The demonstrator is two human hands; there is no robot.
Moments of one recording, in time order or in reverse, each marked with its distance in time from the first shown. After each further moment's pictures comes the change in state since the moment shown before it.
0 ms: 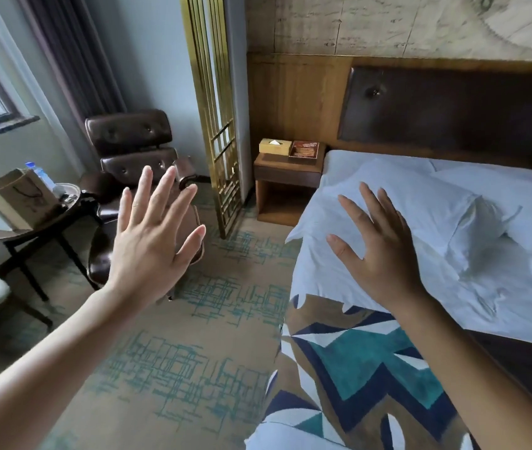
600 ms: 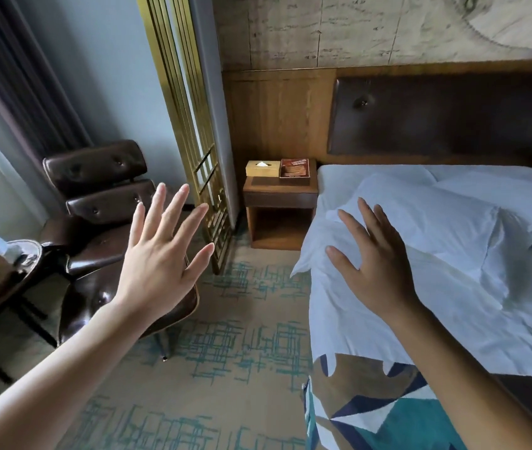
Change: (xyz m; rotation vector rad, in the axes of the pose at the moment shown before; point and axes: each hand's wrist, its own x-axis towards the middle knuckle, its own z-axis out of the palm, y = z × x) left_hand 0.177 -0.136 0.155 -0.029 -0.032 0.162; right_hand 0.176 0.005 0.149 0.022 -0.003 0.202
